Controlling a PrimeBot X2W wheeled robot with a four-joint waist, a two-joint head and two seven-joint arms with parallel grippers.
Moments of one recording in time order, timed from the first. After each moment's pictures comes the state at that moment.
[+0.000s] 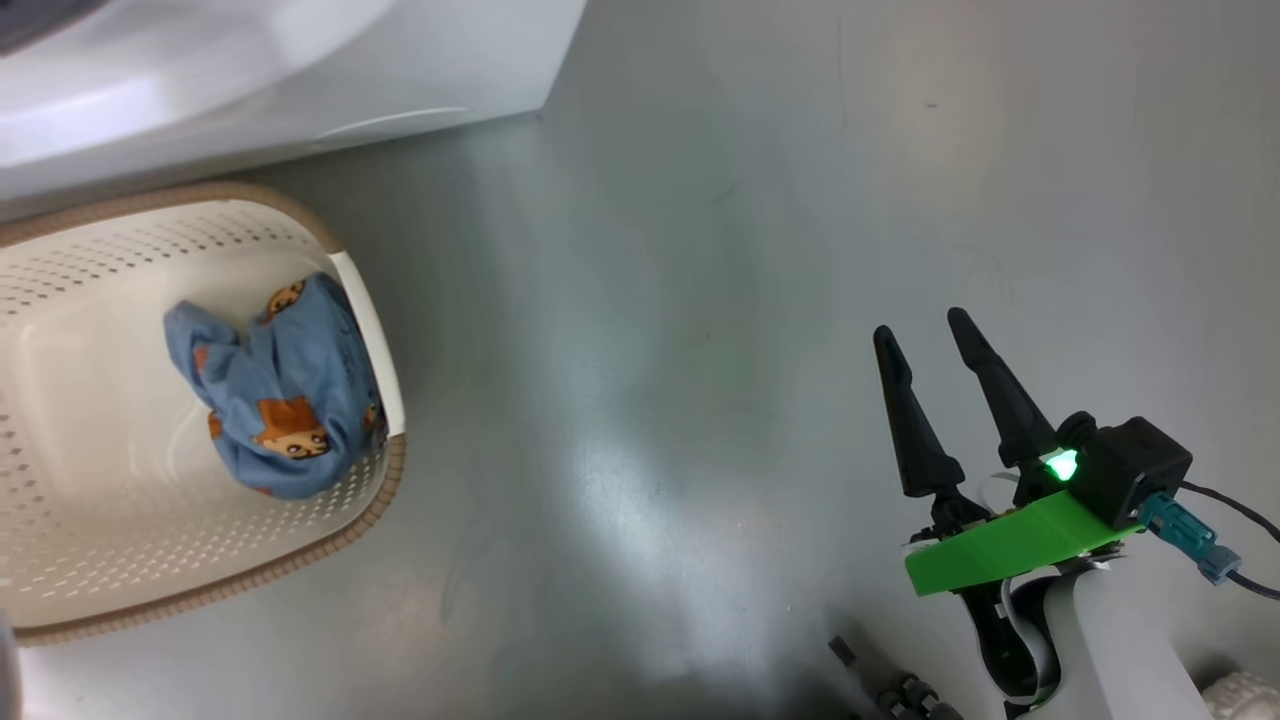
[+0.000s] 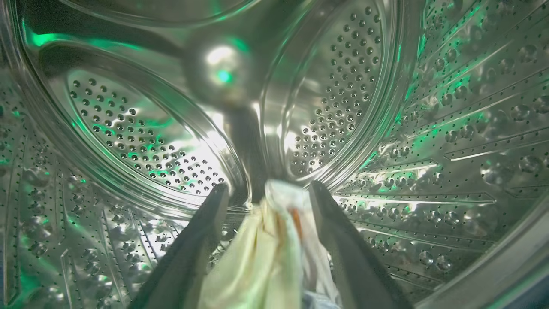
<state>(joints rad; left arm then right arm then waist) -1.31 0.29 0.05 0.71 -0.15 -0.09 -0.26 -0.28 -0.05 0.11 0.13 0.29 0.13 -0.26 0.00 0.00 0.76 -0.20</state>
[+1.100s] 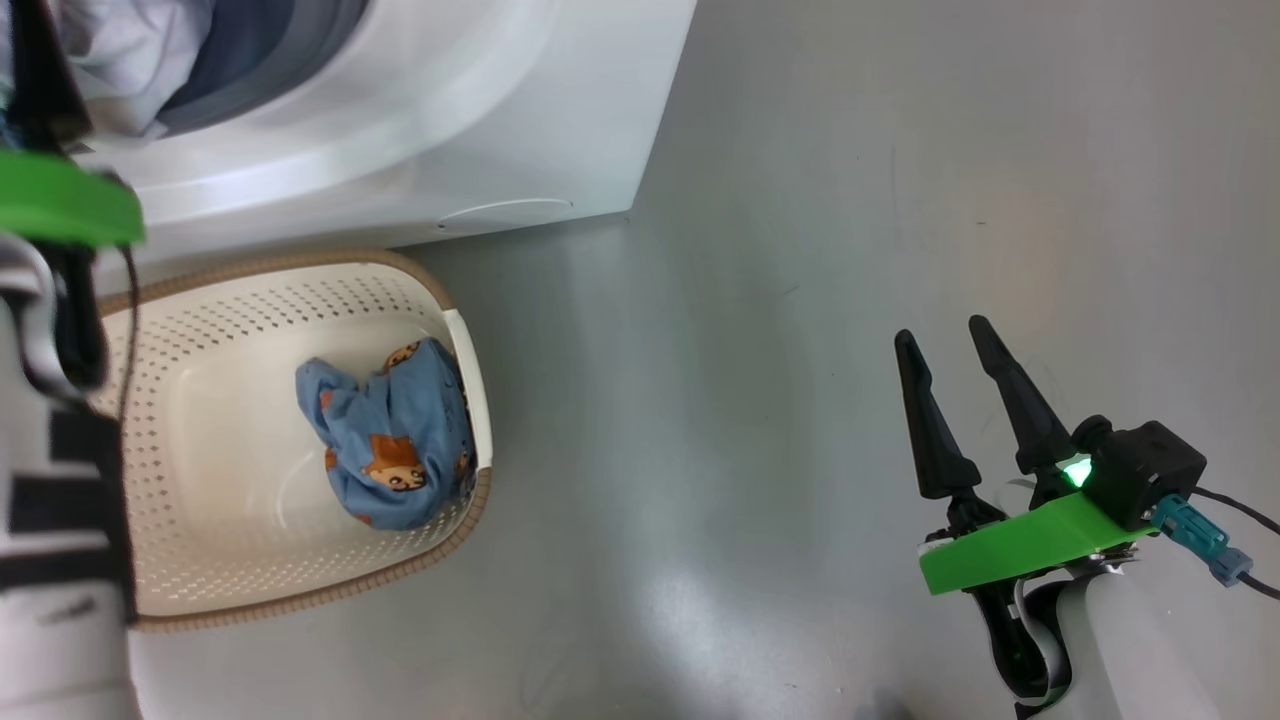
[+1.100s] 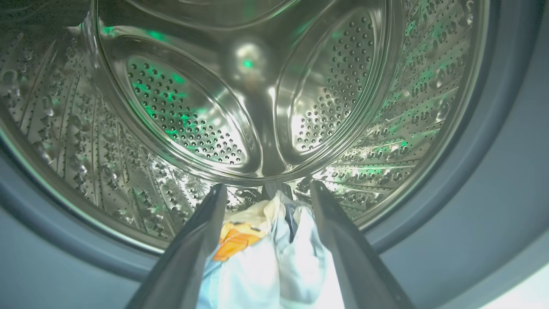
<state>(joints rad) -0.91 0.17 0.10 0.53 -0.18 -0.11 -0.26 -0.27 -0.05 0.07 0.15 0.29 0.13 -0.26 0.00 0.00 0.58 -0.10</state>
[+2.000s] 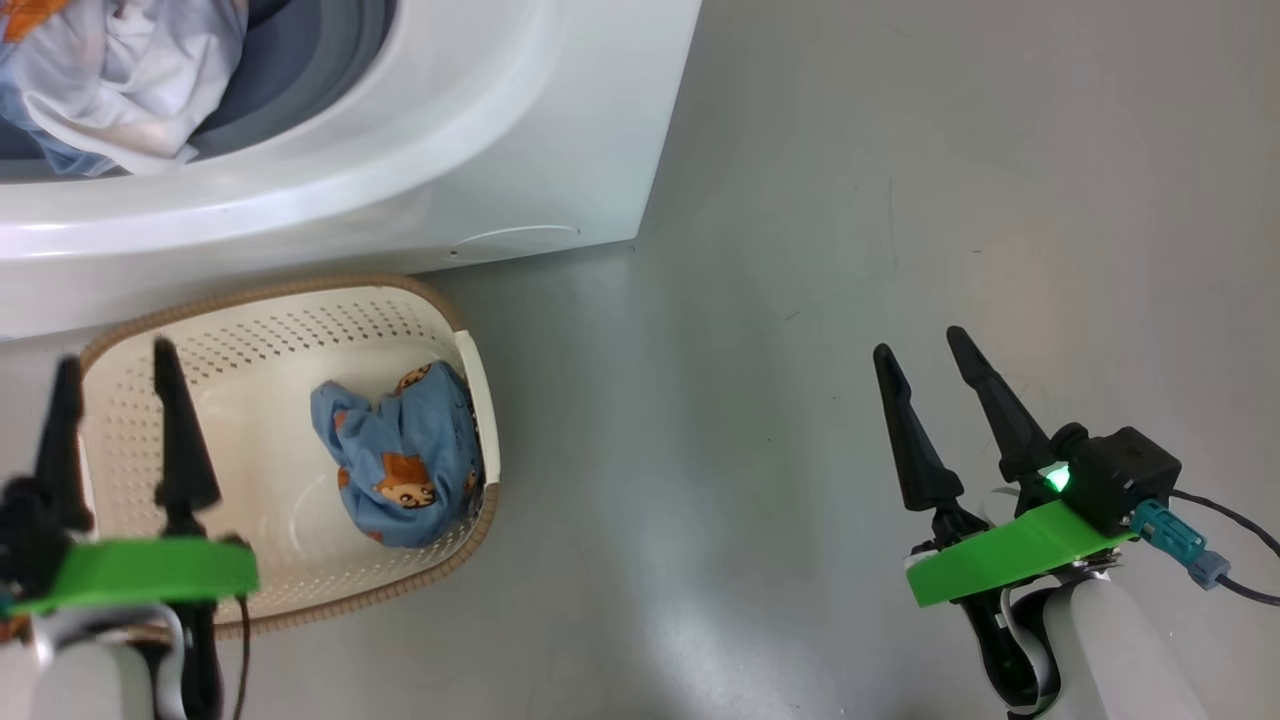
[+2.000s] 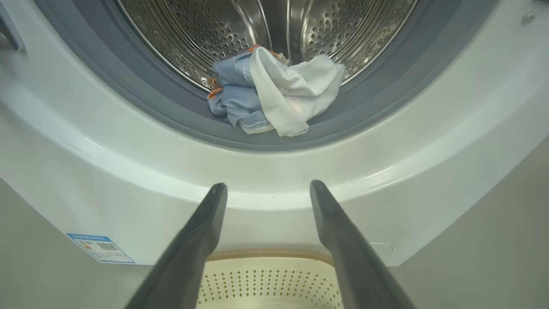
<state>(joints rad) -0.29 0.04 0.20 0.15 -0.18 -0.08 -0.26 -0.27 -0.07 0.11 0.16 0.28 0.13 -0.26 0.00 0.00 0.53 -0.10</state>
